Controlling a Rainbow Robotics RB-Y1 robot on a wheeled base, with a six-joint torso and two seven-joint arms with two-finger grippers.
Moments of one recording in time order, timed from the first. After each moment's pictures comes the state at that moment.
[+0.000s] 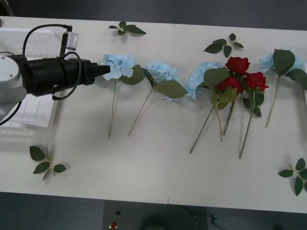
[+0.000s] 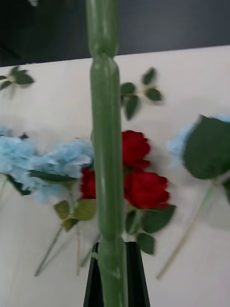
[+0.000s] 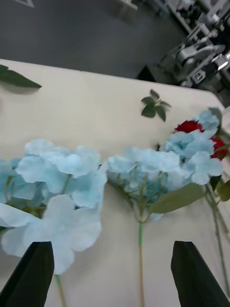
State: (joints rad) right arm -0.43 -1.41 0.15 -1.32 -1.97 0.99 1.89; left arm -0.58 0.80 -0.39 -1.30 1.93 0.68 -2.30
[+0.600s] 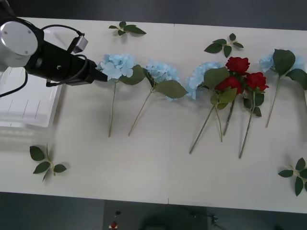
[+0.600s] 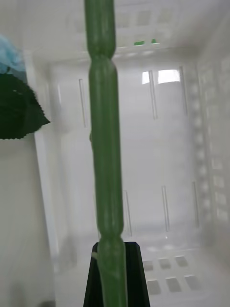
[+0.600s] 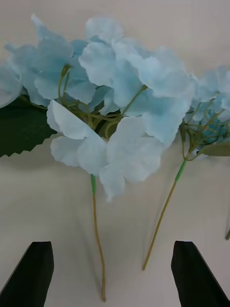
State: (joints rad) right arm -0.38 -1.45 0.30 -0.92 -1.72 0.91 1.89; left arm -0.81 0.74 -0.39 -1.18 1.36 1.15 -1.58
